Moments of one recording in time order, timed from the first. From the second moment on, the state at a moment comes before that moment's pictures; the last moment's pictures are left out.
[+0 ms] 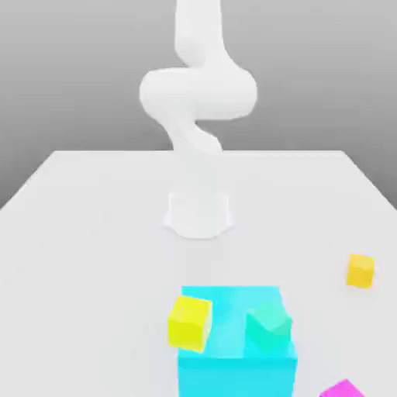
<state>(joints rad) 0.01 -0.71 0.01 -2.29 0.00 2.32 0.79</state>
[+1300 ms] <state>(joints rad) 0.22 0.59 0.12 -2.11 -0.16 2.69 0.74</state>
